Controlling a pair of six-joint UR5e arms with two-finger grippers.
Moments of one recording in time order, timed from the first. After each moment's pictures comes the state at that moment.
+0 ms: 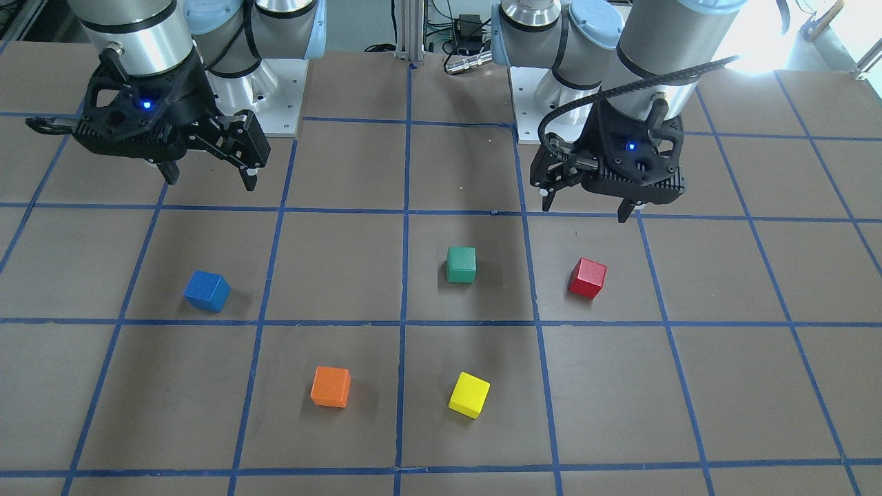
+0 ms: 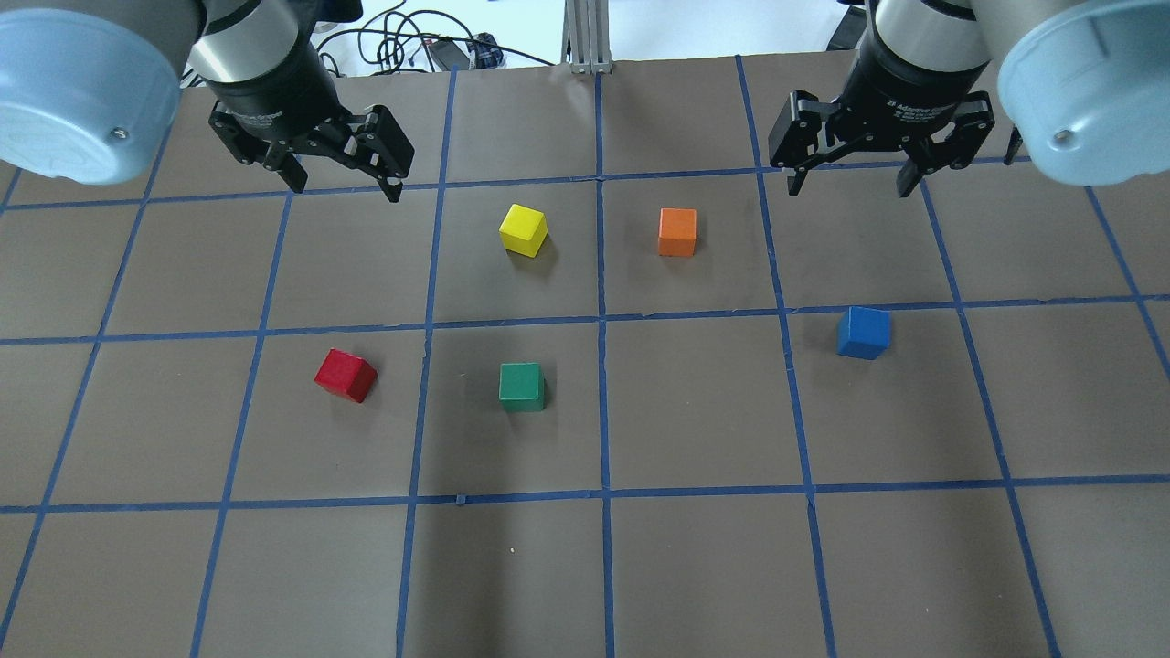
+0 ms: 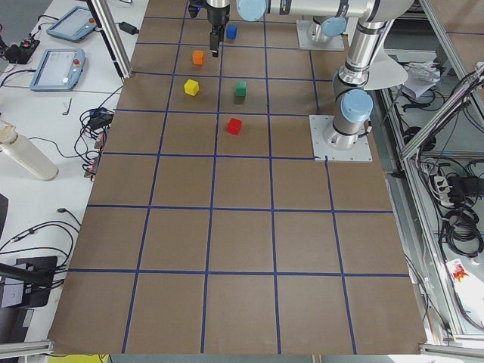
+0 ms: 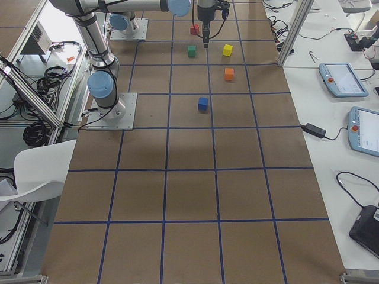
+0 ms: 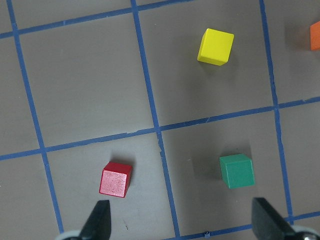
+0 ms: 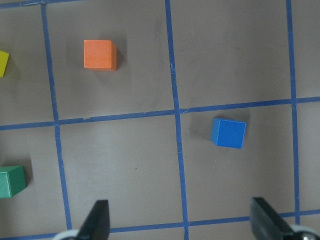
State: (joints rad) left arm -1.61 -1.65 -1.50 -1.50 1.57 0.12; right arm 1.61 -1.57 1.57 -1.64 -1.58 0.12
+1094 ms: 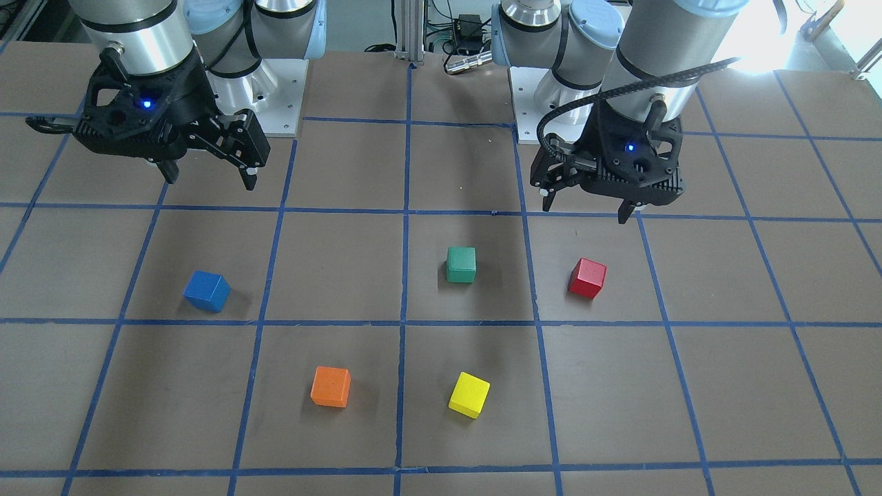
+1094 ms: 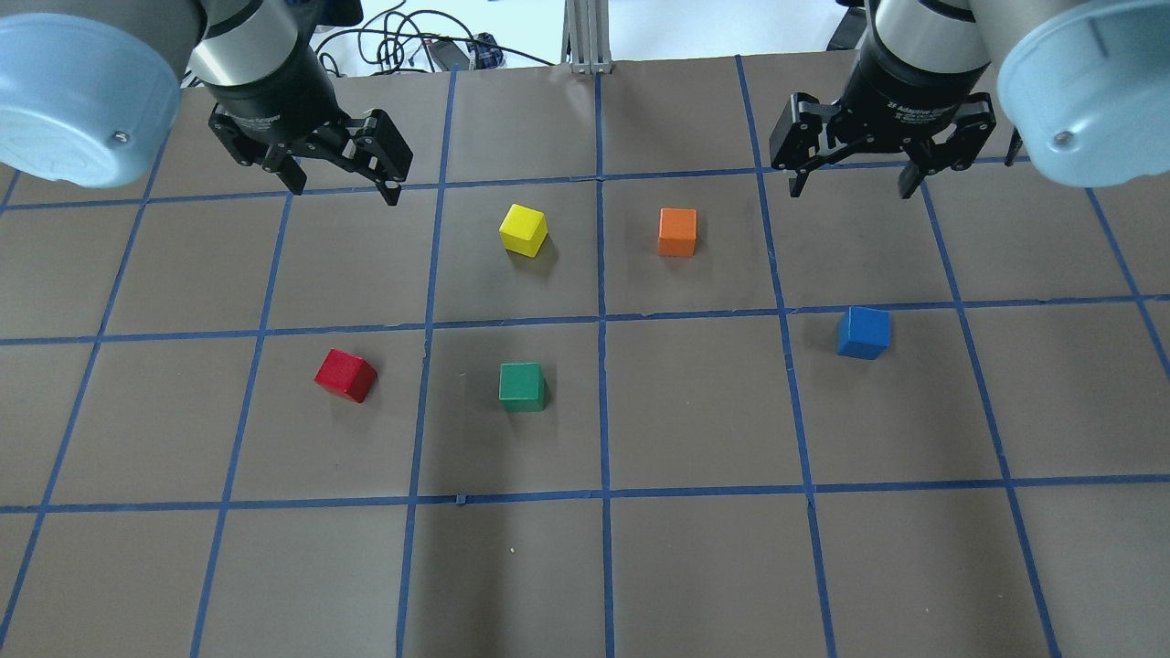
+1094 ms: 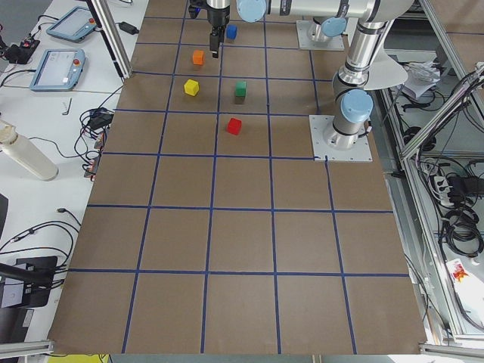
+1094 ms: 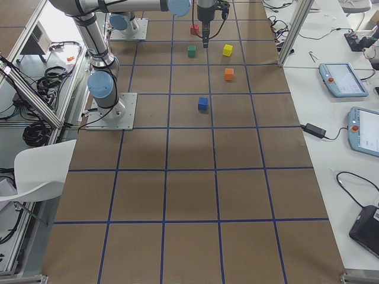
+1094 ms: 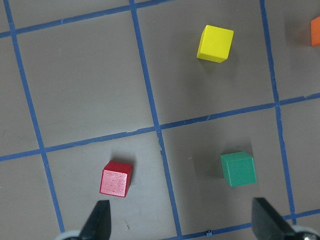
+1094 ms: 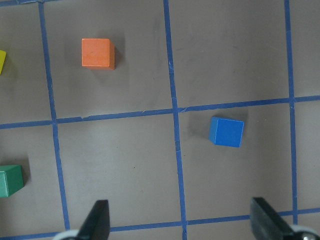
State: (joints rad) left arm -1.61 -1.65 -1.51 -1.50 1.57 0.14; right arm 1.61 -1.57 1.57 -1.64 -1.59 0.12
